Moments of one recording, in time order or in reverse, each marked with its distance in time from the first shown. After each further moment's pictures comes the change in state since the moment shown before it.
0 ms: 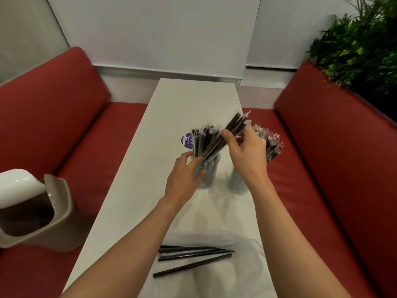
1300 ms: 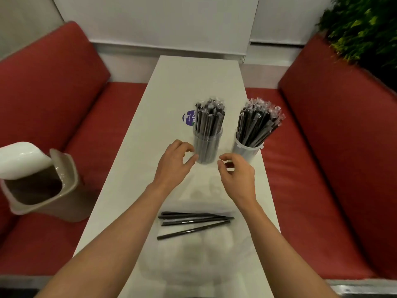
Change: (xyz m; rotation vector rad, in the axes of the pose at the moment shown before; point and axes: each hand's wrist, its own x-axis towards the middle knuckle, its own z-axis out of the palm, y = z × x) left_hand -0.050 -0.003 -0.026 -0.081 -0.006 -0.029; right_hand -0.127 0.060 0.023 0.047 -0.126 0.109
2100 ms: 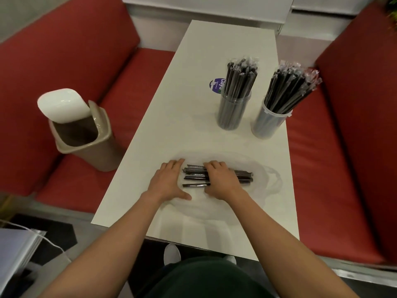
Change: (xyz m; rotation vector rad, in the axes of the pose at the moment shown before) left_hand -0.167 -0.064 -0.012 0.371 -0.512 -0.336; right_hand -0.097 0.022 0.069 -0.728 -0.870 -0.186
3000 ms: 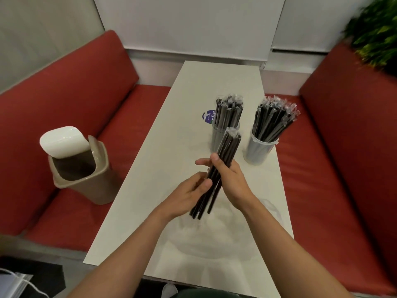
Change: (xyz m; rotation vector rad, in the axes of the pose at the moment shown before) left_hand -0.014 0.087 -0.071 -0.880 -0.061 0.261; right_hand -0.036 -0.010 -0.118 1.392 0.348 -0.073
